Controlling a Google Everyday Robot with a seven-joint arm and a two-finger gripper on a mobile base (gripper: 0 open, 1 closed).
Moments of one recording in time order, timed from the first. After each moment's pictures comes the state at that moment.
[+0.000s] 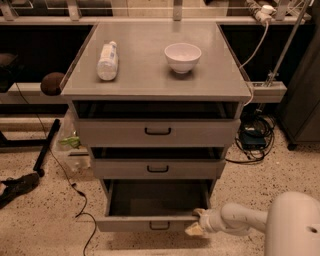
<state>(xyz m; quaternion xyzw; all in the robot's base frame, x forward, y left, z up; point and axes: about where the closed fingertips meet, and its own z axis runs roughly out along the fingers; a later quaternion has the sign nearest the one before) 0.529 -0.175 0.186 -0.46 0.83 0.17 0.26</state>
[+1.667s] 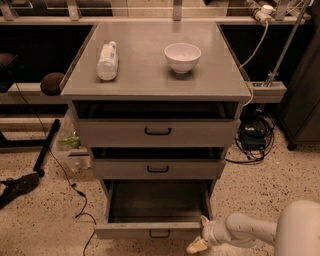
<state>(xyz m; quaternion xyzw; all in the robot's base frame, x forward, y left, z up) 0.468 -0.174 0.175 -0.47 0.82 0.21 0.24</state>
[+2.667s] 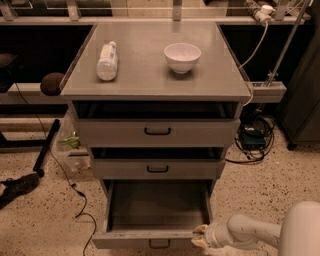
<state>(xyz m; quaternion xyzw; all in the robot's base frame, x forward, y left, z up) 0.462 -0.177 0.184 -0.47 0.82 0.21 0.24</state>
